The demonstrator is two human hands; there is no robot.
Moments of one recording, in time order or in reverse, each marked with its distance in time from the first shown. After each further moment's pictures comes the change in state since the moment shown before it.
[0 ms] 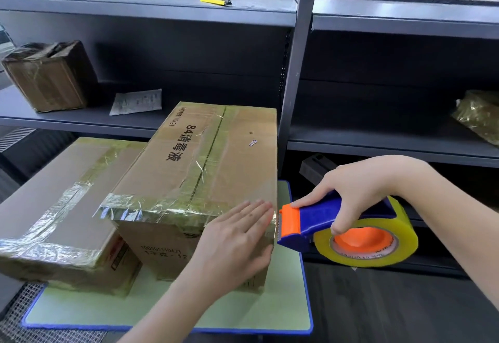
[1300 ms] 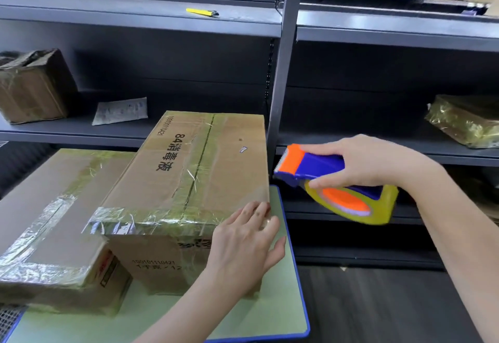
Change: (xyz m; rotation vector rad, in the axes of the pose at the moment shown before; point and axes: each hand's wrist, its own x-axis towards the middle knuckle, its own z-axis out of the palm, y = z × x) left_hand 0.017 0.015 0.008 0.043 -0.011 -0.083; right_hand -0.019 0.013 -0.001 0.084 0.583 0.224
